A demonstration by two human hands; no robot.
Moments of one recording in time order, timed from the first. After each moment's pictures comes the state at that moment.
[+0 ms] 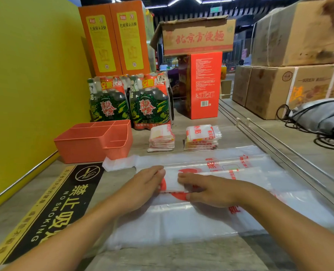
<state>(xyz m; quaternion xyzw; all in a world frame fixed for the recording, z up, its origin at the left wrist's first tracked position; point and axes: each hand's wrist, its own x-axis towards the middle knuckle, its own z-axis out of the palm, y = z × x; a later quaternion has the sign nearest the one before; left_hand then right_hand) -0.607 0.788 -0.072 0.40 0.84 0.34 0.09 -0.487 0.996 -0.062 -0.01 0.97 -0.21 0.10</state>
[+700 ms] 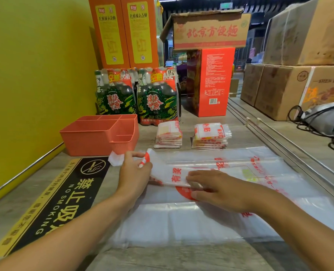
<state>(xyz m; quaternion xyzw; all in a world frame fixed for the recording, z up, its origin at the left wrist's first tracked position) -0.611 0.794 -0.069 0.10 0.73 0.67 0.01 -0.481 0.988 -0.054 -0.03 0.98 -0.18 0.05</state>
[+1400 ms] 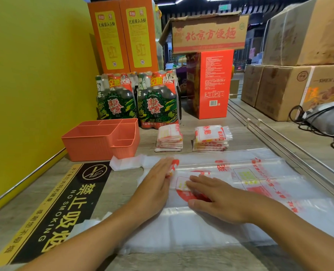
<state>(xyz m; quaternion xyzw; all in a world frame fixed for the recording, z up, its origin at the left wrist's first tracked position) -0.614 0.799 -0.101 0.44 0.82 0.36 -0.03 -0.477 0.980 -0.063 0.00 0.98 -0.15 0.11</state>
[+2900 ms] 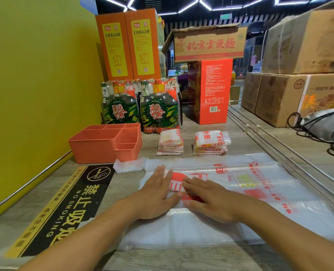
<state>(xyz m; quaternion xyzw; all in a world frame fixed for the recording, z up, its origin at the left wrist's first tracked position) -0.612 0.790 -0.088 0.45 0.88 0.08 0.11 -0.484 0.975 -0.071 -0.03 0.98 -0.16 0.09</state>
